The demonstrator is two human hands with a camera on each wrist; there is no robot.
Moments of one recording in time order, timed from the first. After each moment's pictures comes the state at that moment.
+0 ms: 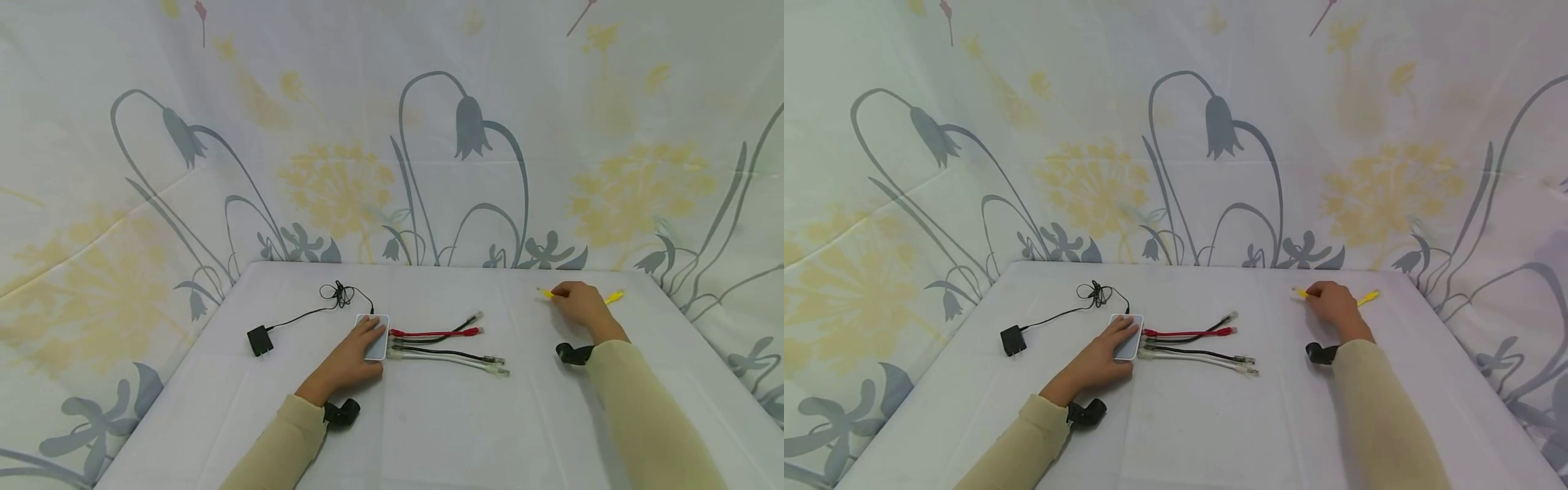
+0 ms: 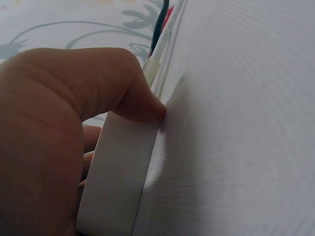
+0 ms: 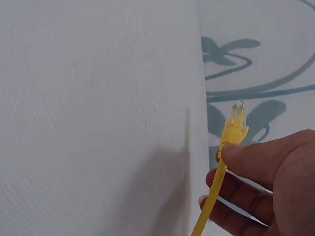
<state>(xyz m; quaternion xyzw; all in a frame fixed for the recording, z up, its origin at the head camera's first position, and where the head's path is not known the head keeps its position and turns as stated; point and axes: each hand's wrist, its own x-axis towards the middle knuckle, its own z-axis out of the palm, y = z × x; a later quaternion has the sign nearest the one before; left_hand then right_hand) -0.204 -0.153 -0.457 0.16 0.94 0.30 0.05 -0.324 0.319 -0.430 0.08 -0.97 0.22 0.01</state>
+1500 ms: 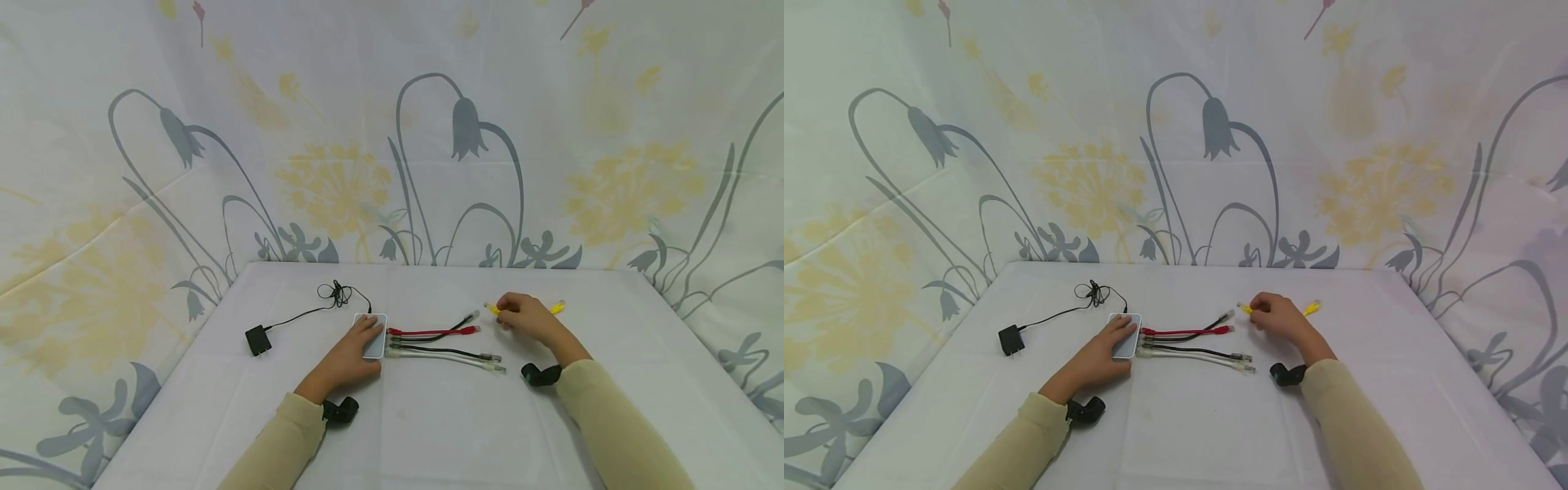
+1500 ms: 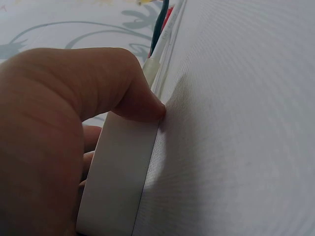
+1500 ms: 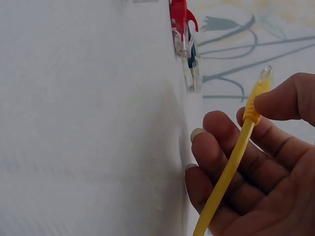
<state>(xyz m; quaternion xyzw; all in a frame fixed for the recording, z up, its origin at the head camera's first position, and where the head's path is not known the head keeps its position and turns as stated) -0.205 -0.153 -0.456 0.16 0.94 0.31 0.04 -0.293 0.235 -0.435 0.14 -0.92 0.36 -0.10</state>
